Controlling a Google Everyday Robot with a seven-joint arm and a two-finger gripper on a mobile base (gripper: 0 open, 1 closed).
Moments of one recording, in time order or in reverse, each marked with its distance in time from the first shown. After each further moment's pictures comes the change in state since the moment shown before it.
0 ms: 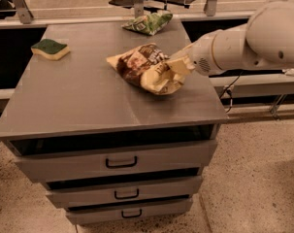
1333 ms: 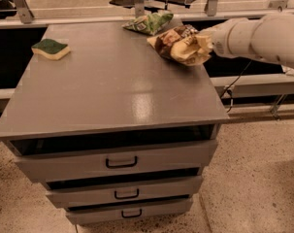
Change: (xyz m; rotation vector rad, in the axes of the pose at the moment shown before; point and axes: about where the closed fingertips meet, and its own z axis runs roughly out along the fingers) arm 0.021 -0.146 -0.004 0.387 -0.078 0.060
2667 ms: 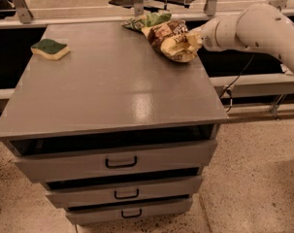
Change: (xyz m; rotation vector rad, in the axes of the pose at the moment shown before) arm 0.003 -0.003 0.059 -0.078 0.032 0.013
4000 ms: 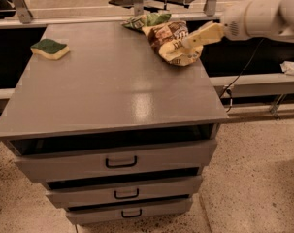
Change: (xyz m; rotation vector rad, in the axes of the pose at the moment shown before) arm -0.032 0.002 -0.061 -0.181 -0.098 0.025
